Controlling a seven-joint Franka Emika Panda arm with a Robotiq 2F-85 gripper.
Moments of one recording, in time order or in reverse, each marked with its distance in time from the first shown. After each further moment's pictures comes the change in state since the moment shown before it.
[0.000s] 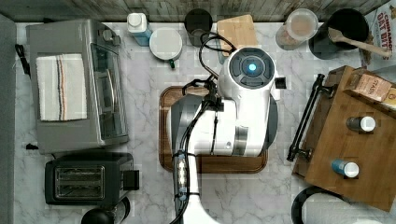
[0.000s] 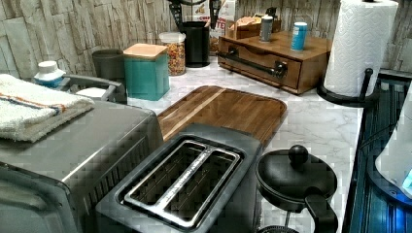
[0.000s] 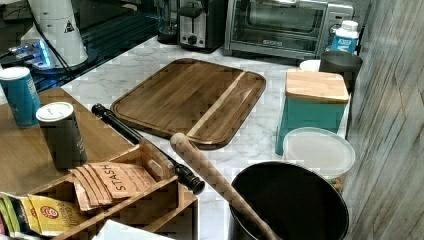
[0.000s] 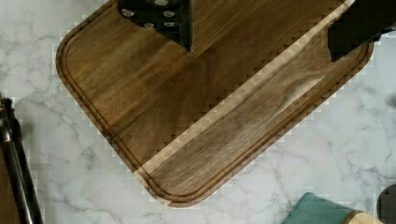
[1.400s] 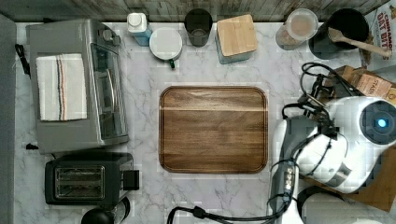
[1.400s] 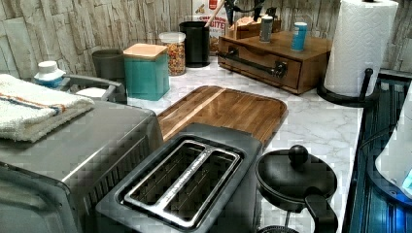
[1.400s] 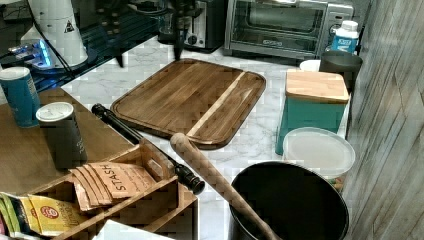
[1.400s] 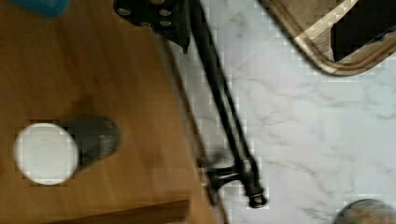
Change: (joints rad) arm -0.231 0.004 -0.195 -0.104 -0.078 0.289 -0.410
